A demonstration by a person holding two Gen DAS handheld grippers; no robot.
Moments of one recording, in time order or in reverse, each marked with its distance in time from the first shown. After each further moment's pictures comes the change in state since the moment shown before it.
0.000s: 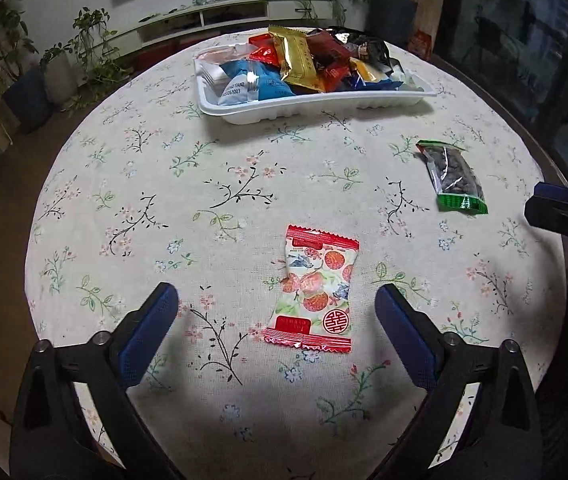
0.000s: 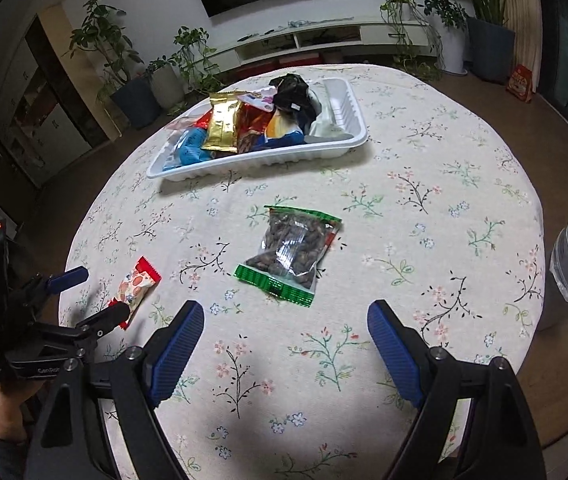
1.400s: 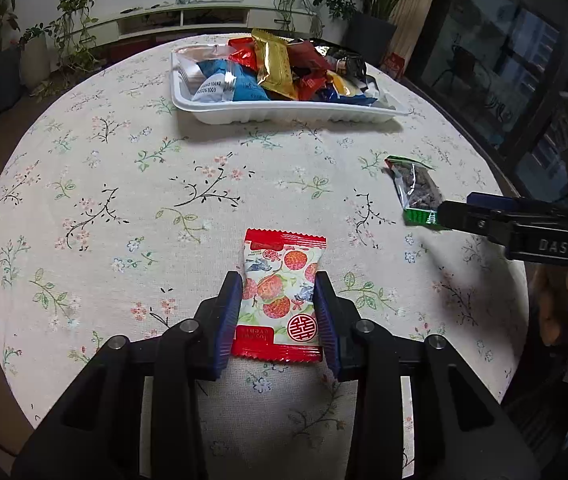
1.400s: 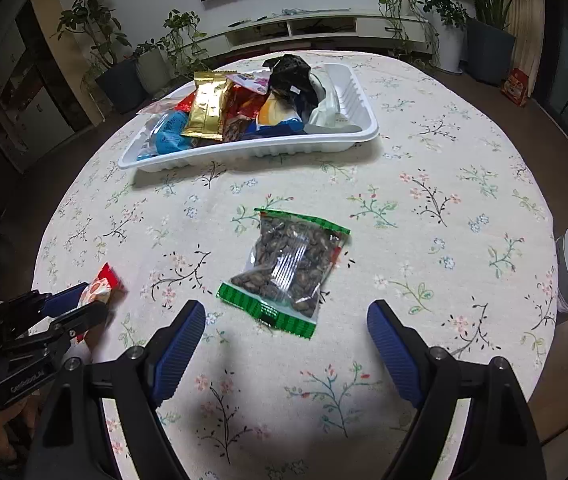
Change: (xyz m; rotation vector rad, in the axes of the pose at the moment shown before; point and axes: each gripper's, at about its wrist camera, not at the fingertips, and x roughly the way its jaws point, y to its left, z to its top) left arm 0.006 0.012 -0.002 -0.066 -0.057 -0.190; right arm 0.043 0.009 0.019 -0.022 0.043 -0.078
